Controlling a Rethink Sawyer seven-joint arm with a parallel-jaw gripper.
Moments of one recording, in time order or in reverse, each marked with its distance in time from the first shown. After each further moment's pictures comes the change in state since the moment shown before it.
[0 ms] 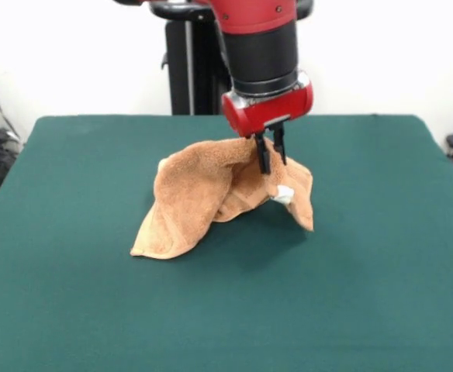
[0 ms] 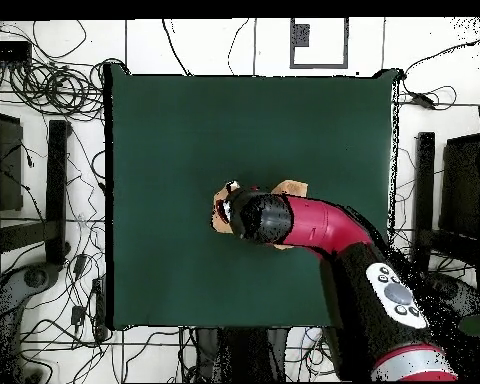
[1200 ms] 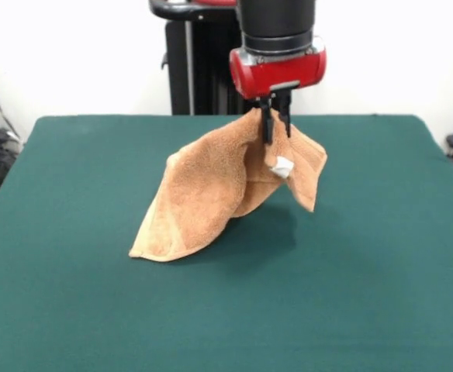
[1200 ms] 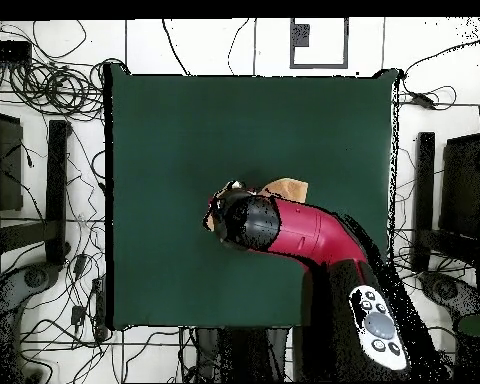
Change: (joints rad) arm 0.157 -0.094 -0.176 0.002 0.131 0.038 0.033
